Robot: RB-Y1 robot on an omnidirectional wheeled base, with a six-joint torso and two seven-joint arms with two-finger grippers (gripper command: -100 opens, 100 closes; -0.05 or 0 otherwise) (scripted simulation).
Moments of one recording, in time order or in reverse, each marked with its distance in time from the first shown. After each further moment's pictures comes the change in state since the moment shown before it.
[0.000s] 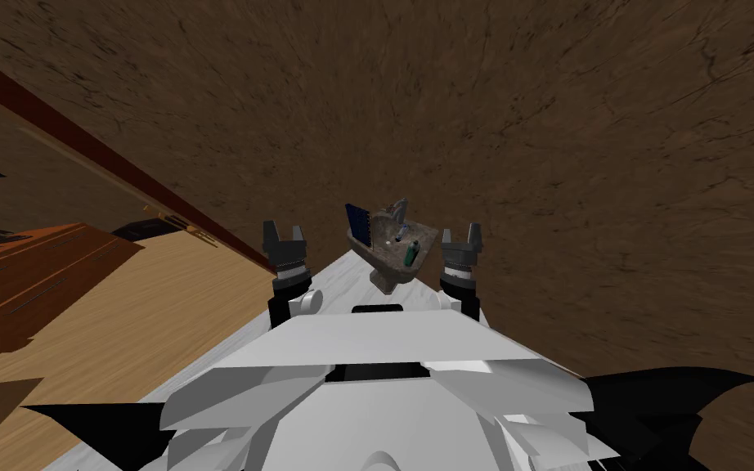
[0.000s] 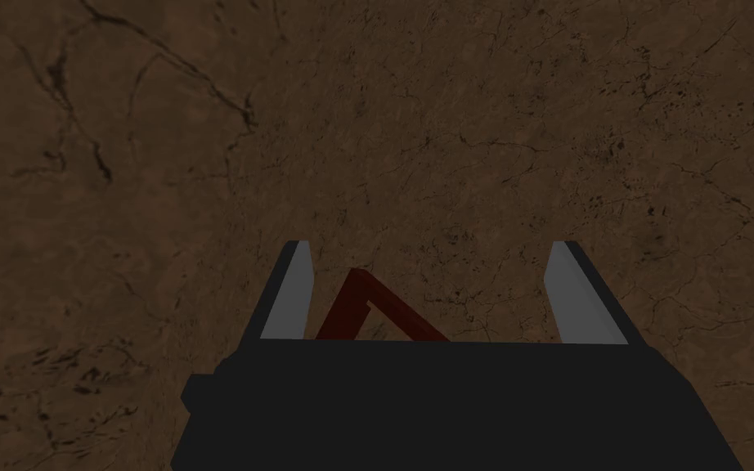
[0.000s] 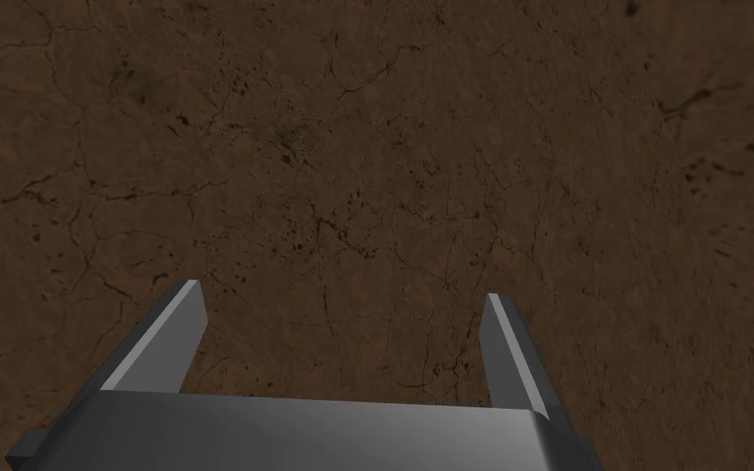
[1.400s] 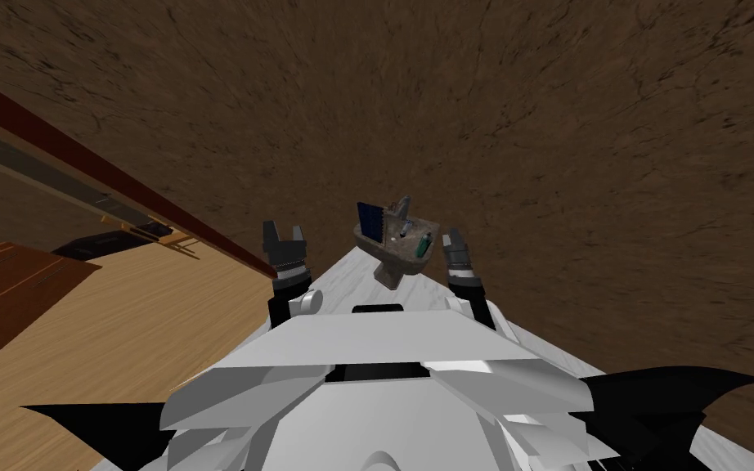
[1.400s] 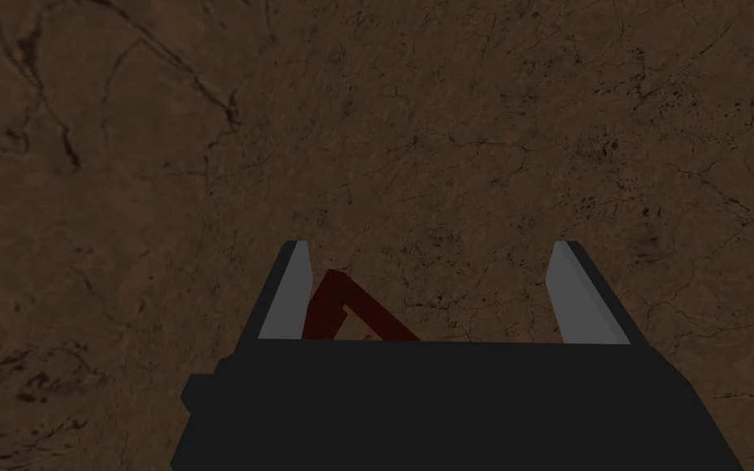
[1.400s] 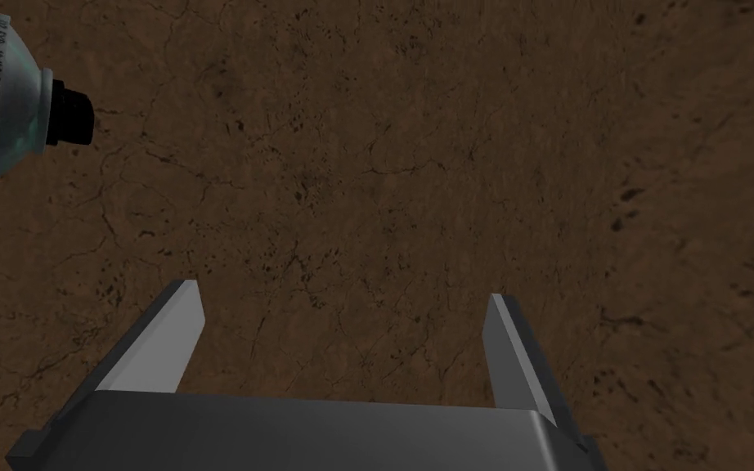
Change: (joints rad) left arm 0.000 0.000 0.000 0.000 0.000 0.000 0.000; right arm 0.018 -0.185 -0.071 0.024 0.117 0.146 0.209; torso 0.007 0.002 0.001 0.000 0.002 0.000
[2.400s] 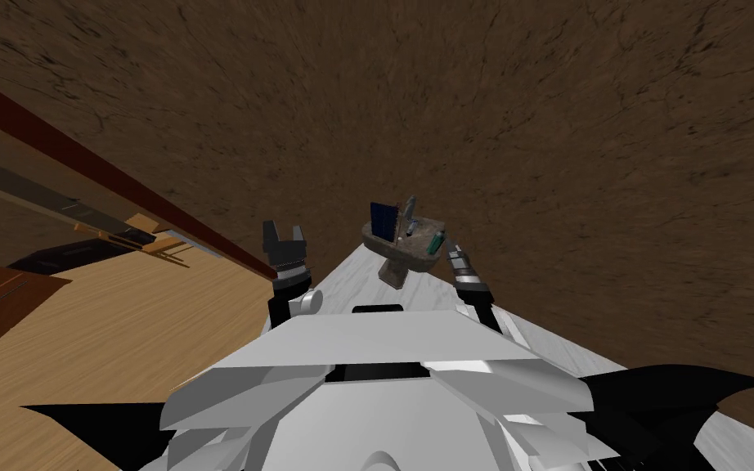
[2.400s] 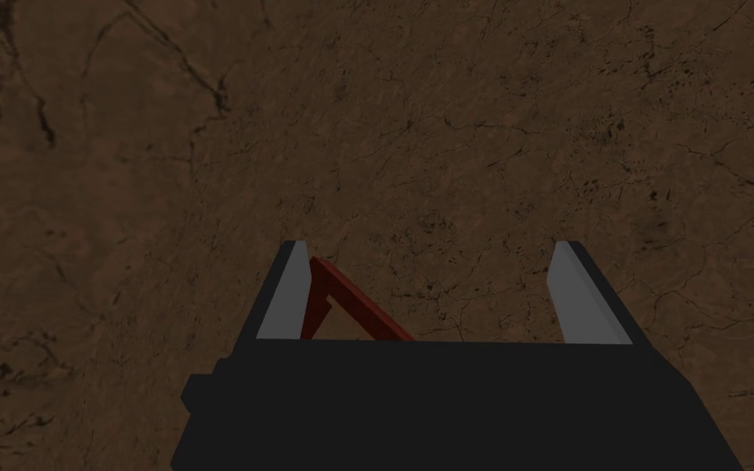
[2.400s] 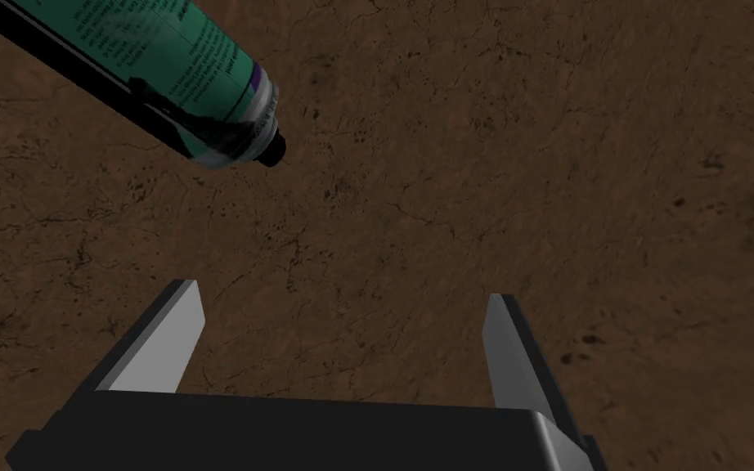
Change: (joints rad) left arm 0.000 0.000 0.000 0.000 0.000 0.000 0.000; right arm 0.049 0.007 -0.108 0.064 0.165 0.109 0.209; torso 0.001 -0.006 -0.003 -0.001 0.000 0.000
